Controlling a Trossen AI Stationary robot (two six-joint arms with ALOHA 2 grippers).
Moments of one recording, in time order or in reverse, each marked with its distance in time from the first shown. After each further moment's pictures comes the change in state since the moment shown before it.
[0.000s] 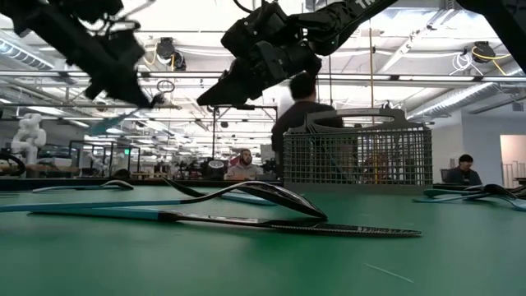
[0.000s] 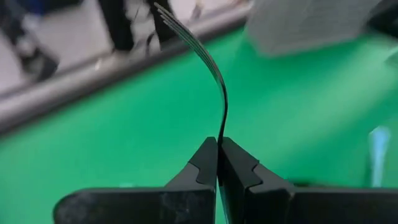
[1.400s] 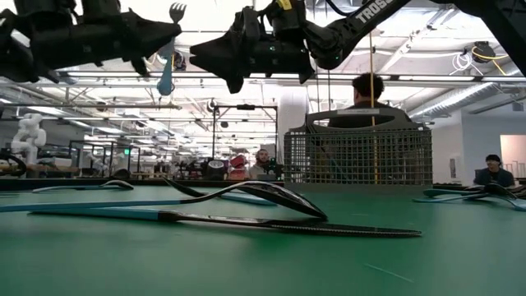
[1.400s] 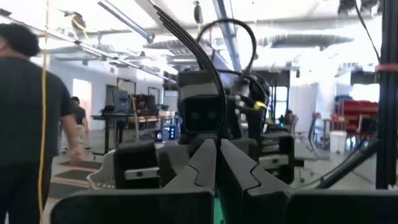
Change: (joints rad) left arm -0.082 0.198 -0.369 1.516 0.401 0.392; right arm -0.072 -0.001 -0.071 0.578 -0.052 0.467
